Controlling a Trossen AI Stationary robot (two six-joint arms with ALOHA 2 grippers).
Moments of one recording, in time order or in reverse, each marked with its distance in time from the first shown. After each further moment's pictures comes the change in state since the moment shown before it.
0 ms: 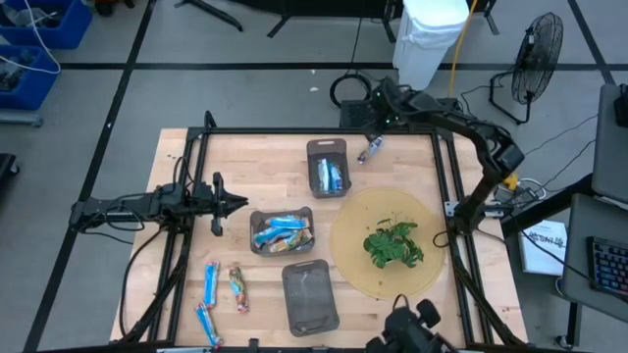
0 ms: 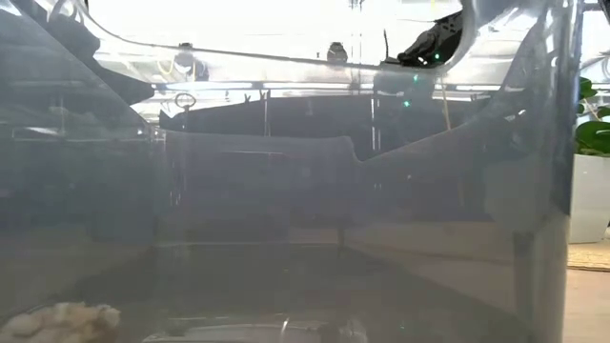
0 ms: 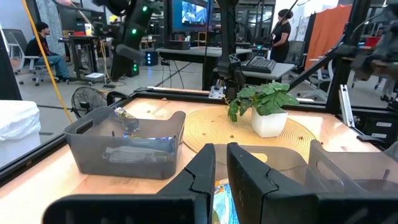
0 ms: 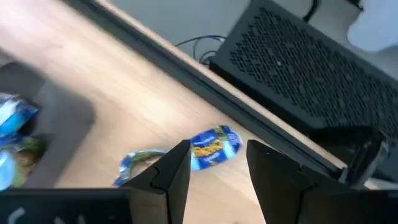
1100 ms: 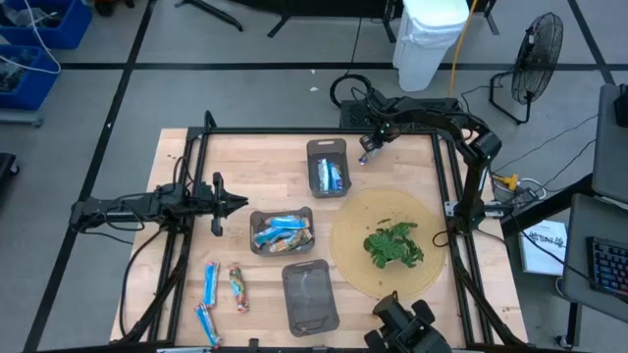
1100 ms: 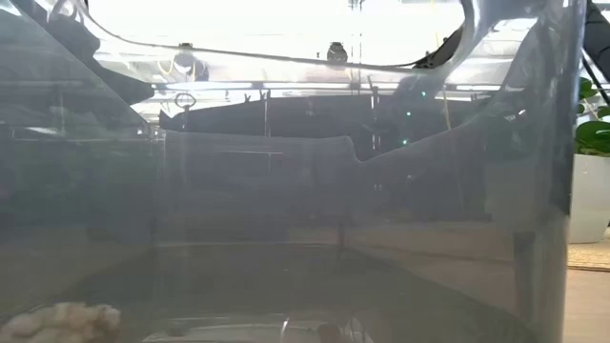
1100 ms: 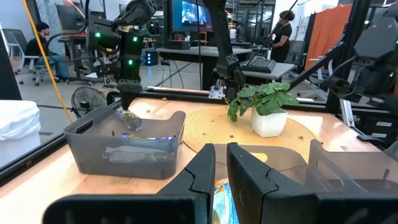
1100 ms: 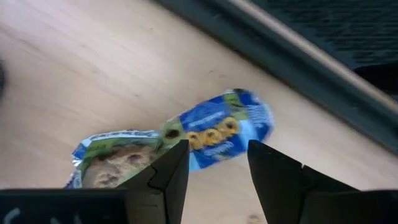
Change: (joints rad) left arm 0.000 0.000 0.000 0.000 0.000 0.000; right arm -0.028 0.206 -0.003 -0.065 -0.027 0.062
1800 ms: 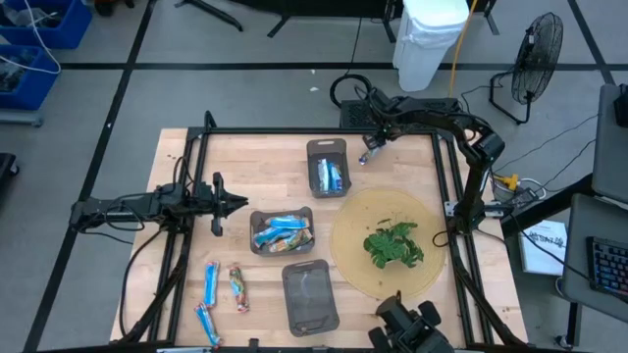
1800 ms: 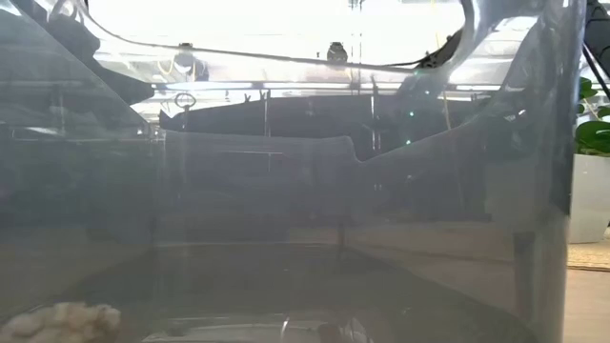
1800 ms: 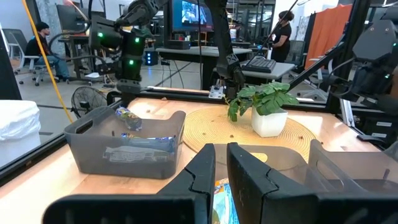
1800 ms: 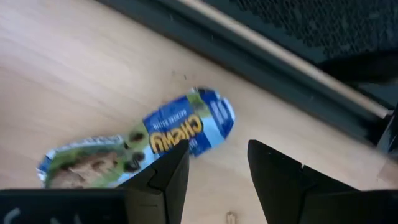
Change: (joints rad) left arm 0.000 0.000 0.000 0.000 0.000 0.000; right arm -0.009 -0.023 -0.031 0.008 0.083 0.048
